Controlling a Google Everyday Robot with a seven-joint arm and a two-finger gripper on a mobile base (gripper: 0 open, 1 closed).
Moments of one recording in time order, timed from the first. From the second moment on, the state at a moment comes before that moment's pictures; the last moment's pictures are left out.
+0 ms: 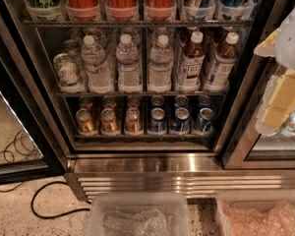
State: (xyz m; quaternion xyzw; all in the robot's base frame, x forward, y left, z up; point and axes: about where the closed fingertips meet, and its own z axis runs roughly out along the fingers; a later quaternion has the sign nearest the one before) arm 0.438 -0.217 0.976 -0.60 0.78 -0.03 0.16
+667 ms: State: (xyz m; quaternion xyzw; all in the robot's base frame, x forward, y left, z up) arm 0.439 -0.215 0.977 -0.60 0.78 -0.03 0.17
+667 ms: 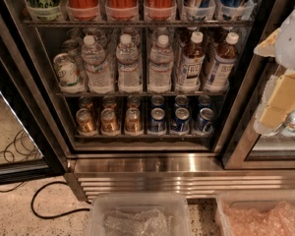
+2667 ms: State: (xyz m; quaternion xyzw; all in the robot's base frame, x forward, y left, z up) arm 0.470 -0.137 0.936 -0.51 0.81 0.09 0.28
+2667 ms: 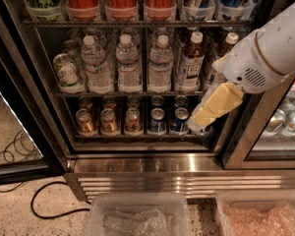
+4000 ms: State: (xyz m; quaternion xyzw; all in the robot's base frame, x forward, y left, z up) arm 0.495 -0.087 0.894 -0.43 0.81 0.21 0.34
